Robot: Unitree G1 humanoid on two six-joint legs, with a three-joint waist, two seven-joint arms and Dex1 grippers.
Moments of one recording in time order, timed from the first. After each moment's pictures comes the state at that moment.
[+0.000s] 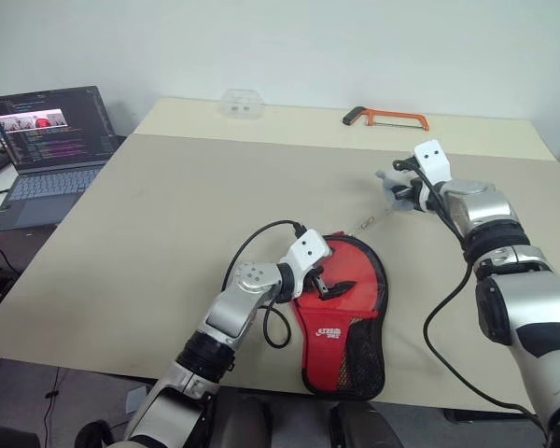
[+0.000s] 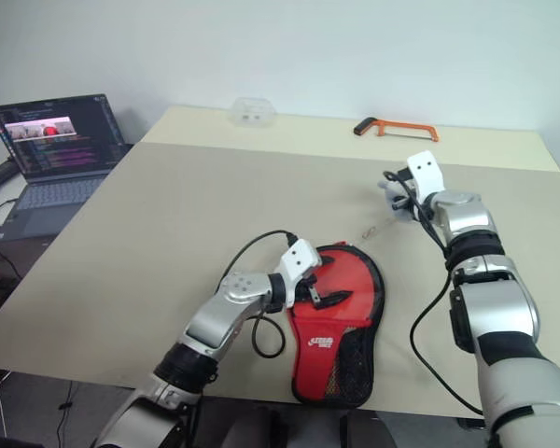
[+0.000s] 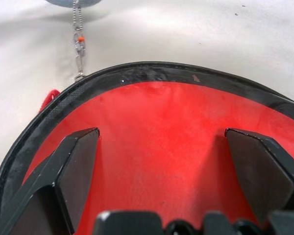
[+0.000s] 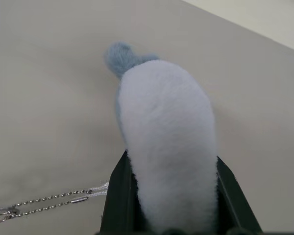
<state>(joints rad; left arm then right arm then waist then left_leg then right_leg) -0.51 0.23 -0.36 0.13 -0.07 0.36 -0.75 -1.13 -0.48 0.04 1.07 -0.03 0.38 0.56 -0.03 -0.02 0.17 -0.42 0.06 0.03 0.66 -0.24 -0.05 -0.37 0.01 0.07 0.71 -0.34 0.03</state>
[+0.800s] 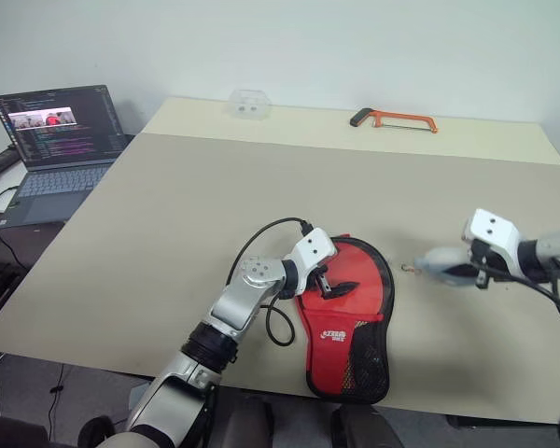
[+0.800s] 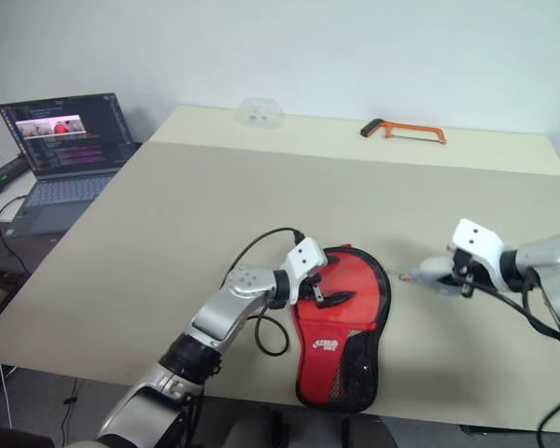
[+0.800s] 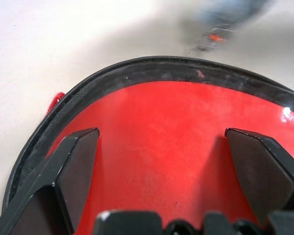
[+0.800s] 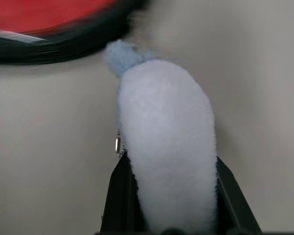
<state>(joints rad) -0.55 0.23 -0.39 0.20 -0.07 0.33 -0.78 -0.33 -1.09 0.06 -0.09 0.16 0.55 1.25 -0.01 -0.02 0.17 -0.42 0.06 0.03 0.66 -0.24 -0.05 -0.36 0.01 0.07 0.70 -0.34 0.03</state>
